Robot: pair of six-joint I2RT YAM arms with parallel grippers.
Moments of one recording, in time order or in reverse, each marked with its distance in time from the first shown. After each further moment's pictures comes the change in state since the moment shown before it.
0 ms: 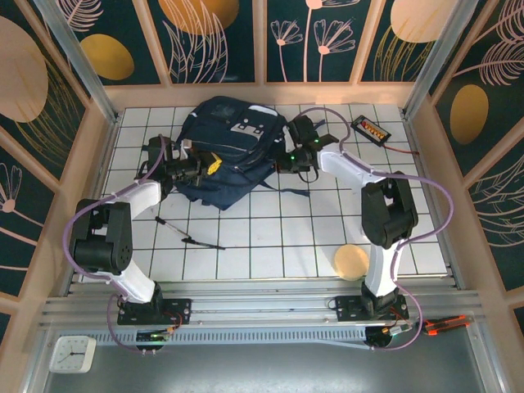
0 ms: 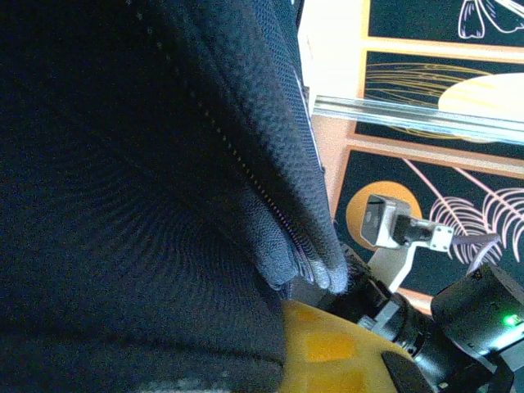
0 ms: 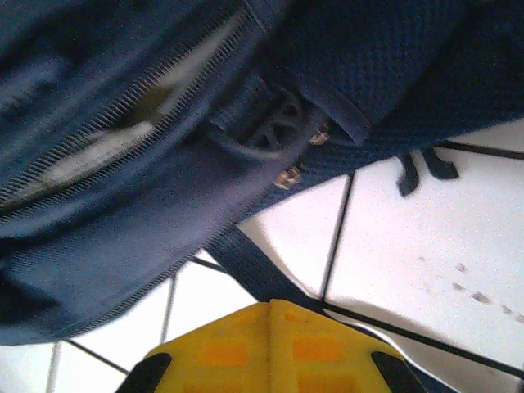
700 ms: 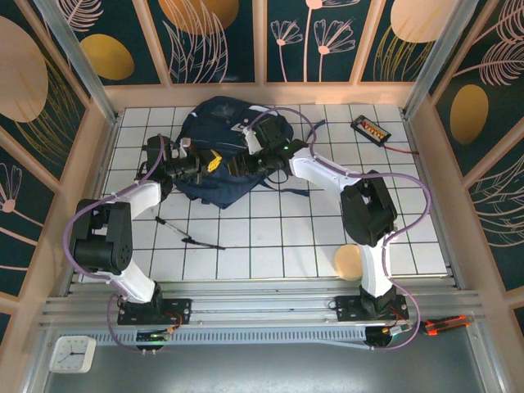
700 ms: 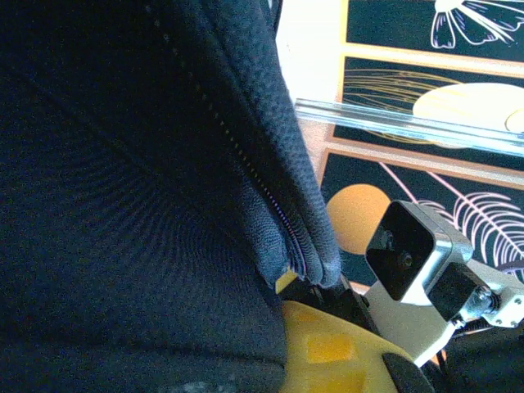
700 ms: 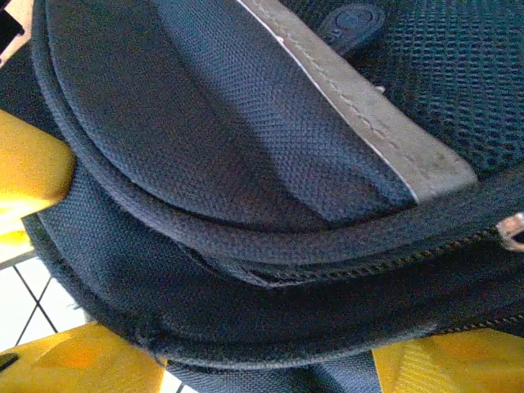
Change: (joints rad) left arm 0.002 0.000 -0.010 0.085 0.017 -0.091; right arm 0.180 0.116 0.133 0.147 -0.090 -0.038
